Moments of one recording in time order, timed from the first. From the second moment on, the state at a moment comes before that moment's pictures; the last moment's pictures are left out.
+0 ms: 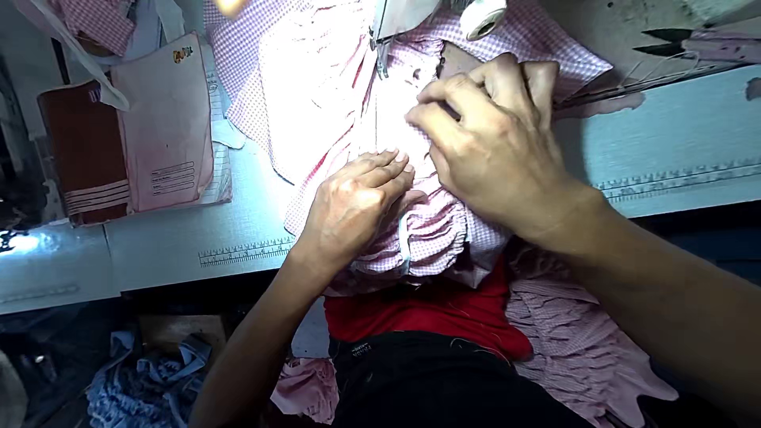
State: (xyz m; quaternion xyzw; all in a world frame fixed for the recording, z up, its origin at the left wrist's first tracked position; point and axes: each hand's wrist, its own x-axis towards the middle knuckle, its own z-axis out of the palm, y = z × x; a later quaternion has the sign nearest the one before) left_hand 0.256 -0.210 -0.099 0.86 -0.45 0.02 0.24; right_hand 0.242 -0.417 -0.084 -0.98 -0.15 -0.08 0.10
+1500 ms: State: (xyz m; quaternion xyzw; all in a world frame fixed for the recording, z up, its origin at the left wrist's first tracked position) left_hand 0.255 -0.213 -0.096 0.86 -0.45 0.03 0.23; right_hand 0.239 -0.419 -0.084 -0.98 -0.14 -0.06 0.10
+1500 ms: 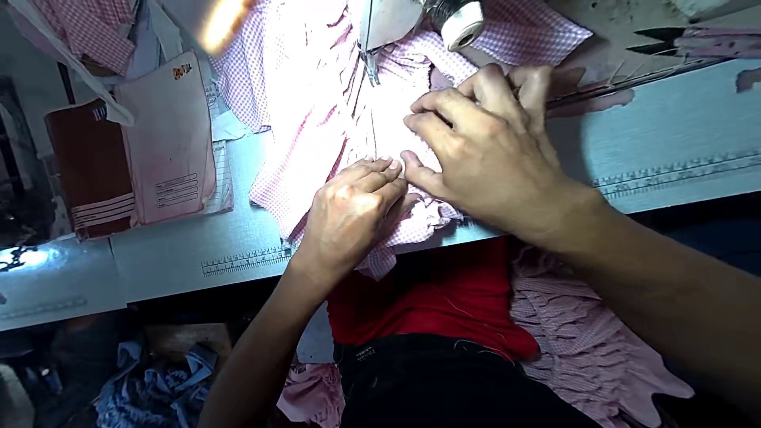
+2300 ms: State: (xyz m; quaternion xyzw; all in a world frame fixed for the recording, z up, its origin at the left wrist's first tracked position) left_hand 0.283 -0.209 -0.107 0.84 -0.47 0.08 0.26; right_hand 0.264 -0.418 -0.087 -0.99 -0.09 -0.07 0.09
